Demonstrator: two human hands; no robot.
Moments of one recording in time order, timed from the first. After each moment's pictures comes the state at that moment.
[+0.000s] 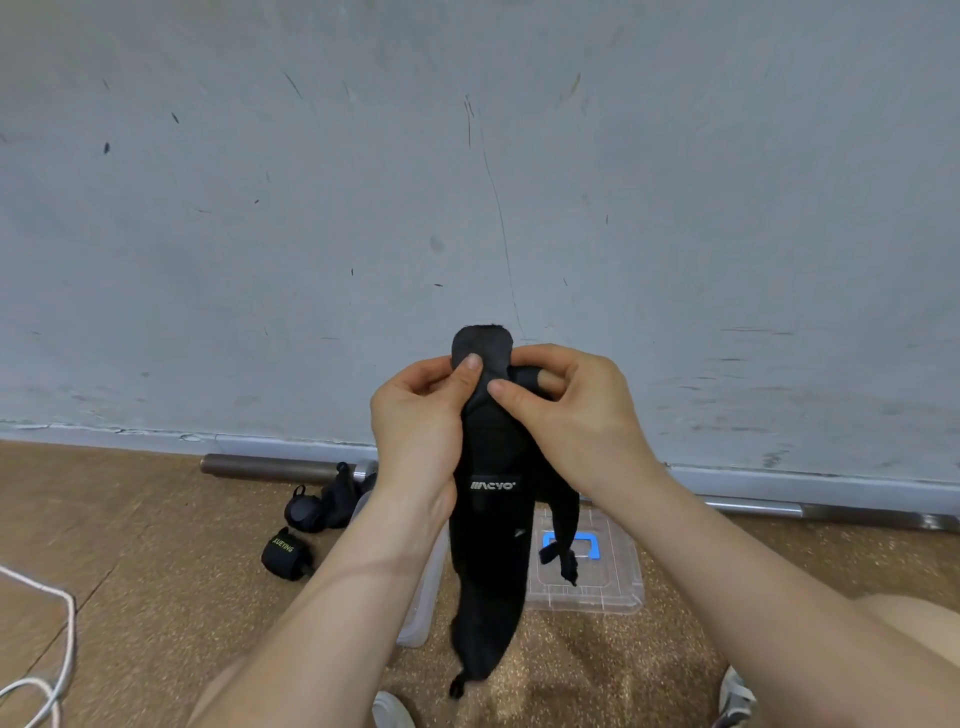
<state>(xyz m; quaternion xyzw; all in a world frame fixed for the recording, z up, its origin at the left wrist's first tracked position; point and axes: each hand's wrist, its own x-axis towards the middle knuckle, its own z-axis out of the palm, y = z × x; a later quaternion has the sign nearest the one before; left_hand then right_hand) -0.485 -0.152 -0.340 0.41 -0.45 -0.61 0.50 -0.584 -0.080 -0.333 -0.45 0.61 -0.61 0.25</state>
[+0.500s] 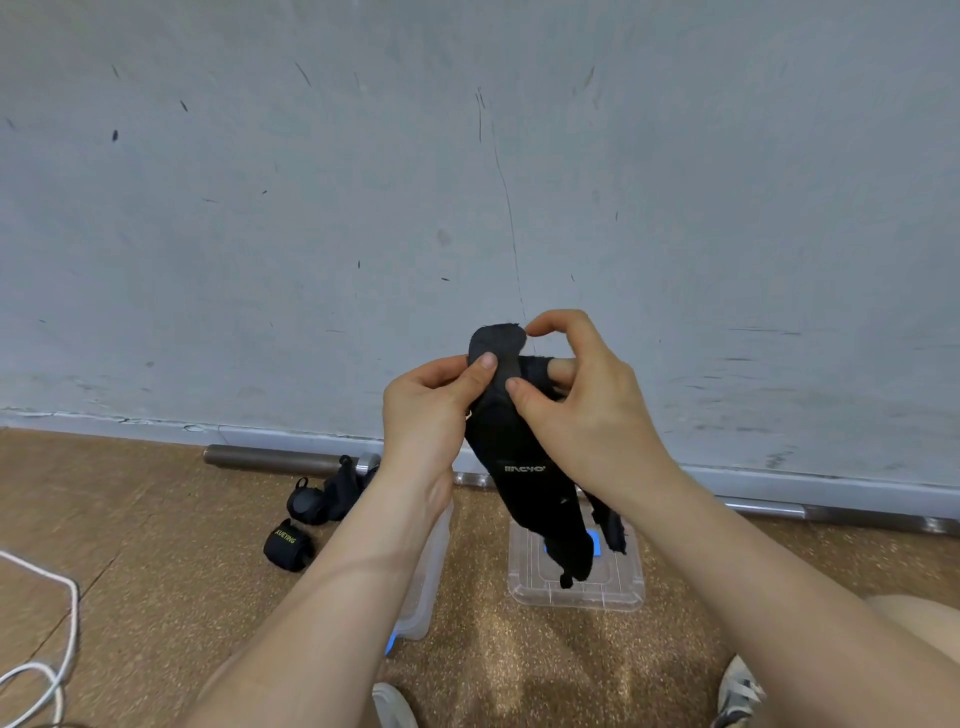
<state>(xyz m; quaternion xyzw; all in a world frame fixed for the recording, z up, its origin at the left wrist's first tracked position) -0.480 -0.160 -0.345 0.40 -0.49 -0.63 0.44 -0.585 -0.080 -0.336 -0.49 0.65 -0.55 0.17</state>
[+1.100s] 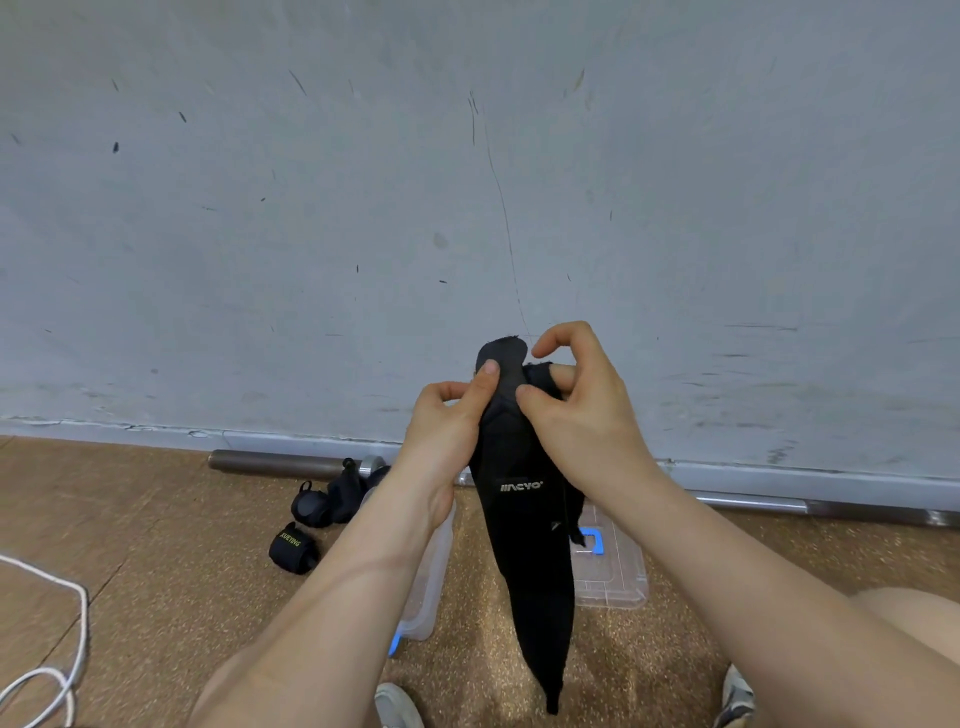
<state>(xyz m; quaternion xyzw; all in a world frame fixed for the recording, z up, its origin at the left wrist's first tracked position) -0.484 -0.159 -0.357 0.48 -0.52 -0.63 0.33 -0.586 -0.081 -0.344 -0.43 0.64 -0.60 0.23</state>
